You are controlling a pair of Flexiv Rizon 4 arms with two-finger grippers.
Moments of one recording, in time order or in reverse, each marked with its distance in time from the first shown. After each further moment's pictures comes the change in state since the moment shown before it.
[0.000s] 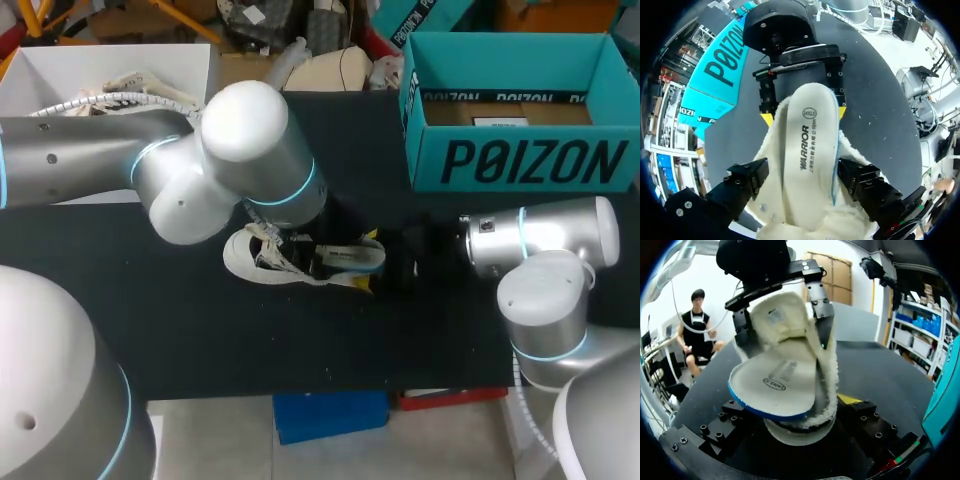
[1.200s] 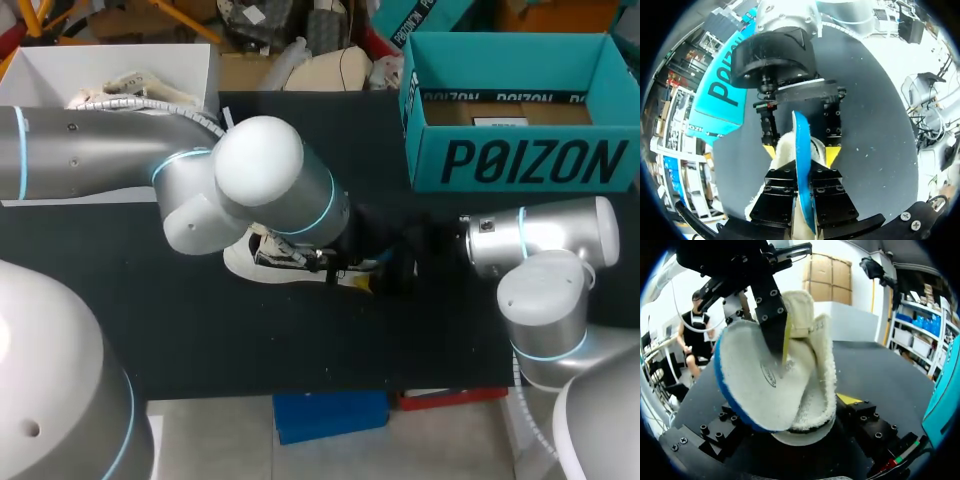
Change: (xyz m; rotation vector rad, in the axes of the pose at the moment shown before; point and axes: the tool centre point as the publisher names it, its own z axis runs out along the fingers) left arm -0.001 -0.045 -0.008 0.061 -0.127 0.014; right arm 0.000 0.000 0.000 0.000 0.000 0.001
